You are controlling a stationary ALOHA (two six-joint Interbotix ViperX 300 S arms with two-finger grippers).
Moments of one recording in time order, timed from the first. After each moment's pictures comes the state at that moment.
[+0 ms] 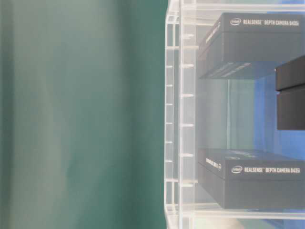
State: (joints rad) left arm -0.02 -0.79 0.50 0.03 1.51 -0.13; right arm 0.38 -0.36 0.37 -0.15 1.52 2.01
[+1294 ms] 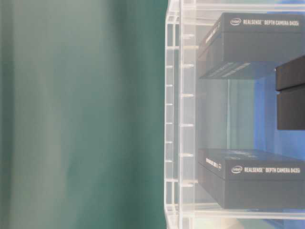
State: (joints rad) left arm -0.02 -0.78 0.50 0.03 1.51 -0.13; right arm -0.23 -0.45 0.47 -0.17 1.42 1.42
